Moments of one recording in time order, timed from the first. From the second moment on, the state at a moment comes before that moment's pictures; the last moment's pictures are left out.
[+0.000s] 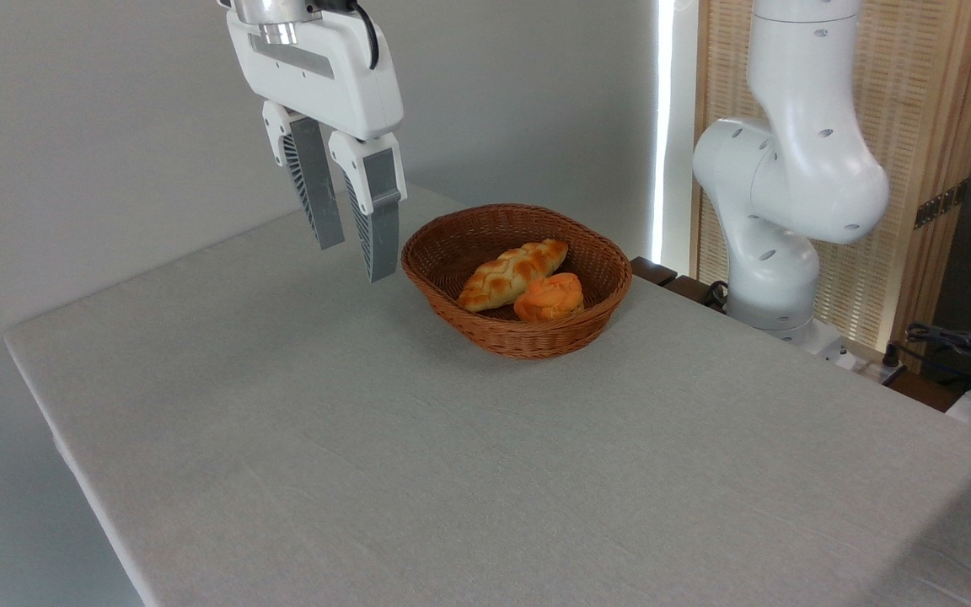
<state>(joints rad) -0.15 -0.03 0.00 -1.58 -0.01 1.58 0.65</state>
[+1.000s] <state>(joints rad) -0.18 -0.19 -0.01 -1.79 -0.01 1.56 0.65</state>
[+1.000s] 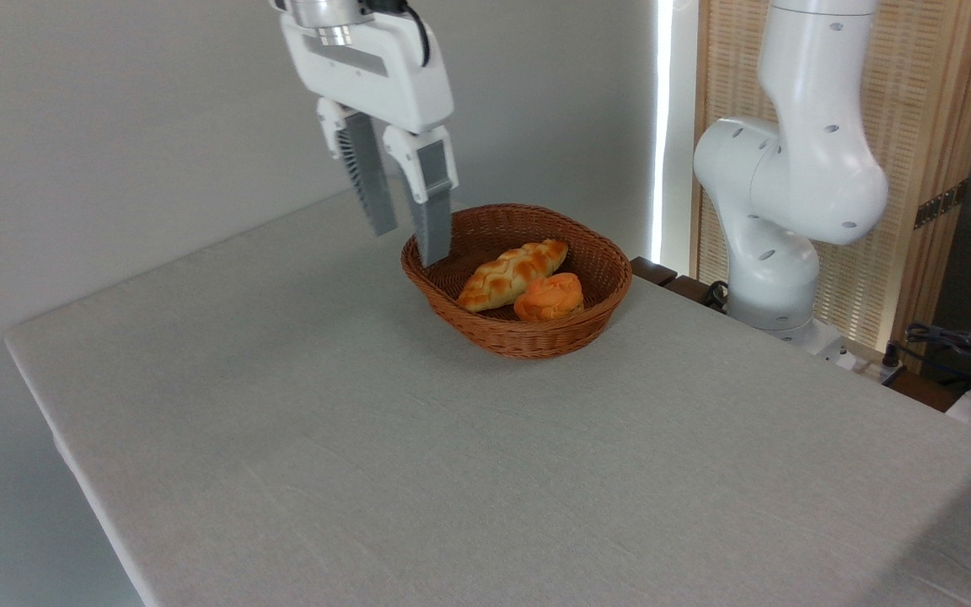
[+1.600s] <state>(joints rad) -0.38 -0.47 -0.01 -2.27 -0.06 1.60 0.53</state>
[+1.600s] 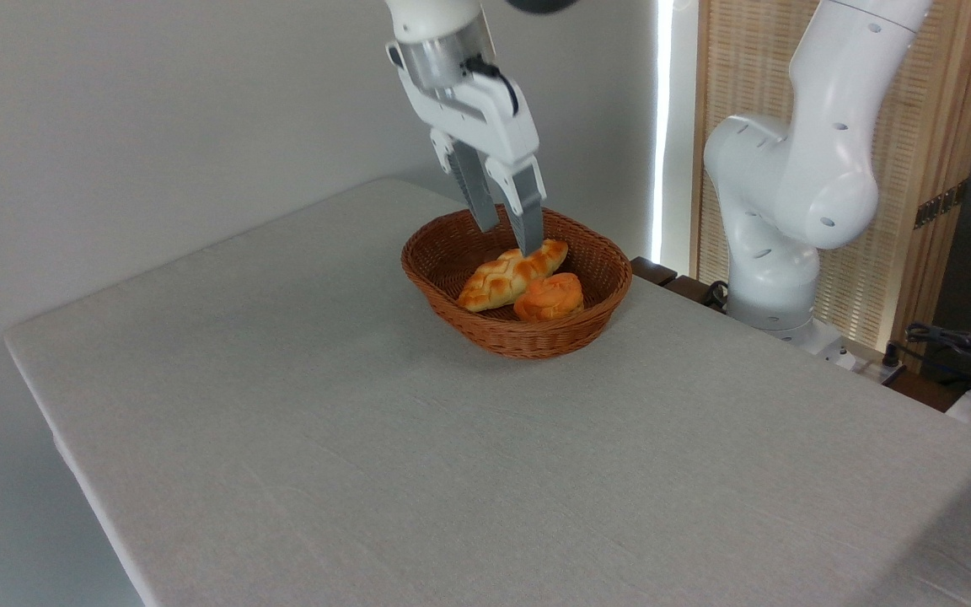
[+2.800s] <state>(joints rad) -0.45 -0.43 -0.04 -2.49 0.01 1.77 0.58</state>
